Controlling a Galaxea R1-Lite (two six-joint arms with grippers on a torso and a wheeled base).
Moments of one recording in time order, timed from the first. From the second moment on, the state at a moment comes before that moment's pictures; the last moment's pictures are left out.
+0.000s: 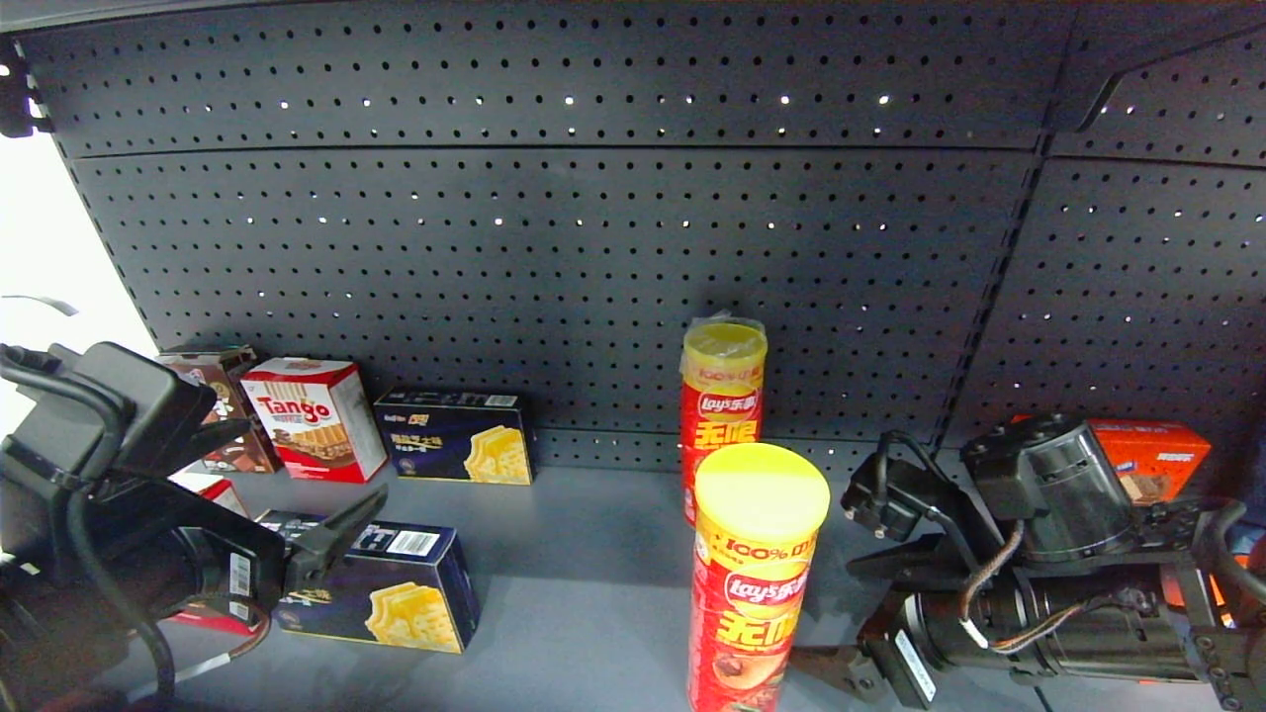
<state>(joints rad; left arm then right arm) -0.37 1.15 -0.46 -0.47 0.21 0.25 0.67 1.59 -0.71 -0.16 0.09 -0.09</state>
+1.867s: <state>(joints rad) -0.24 0.86 -0.24 -0.47 0.22 0.24 0.23 0.94 -0.50 -0.17 0.06 -0.08</state>
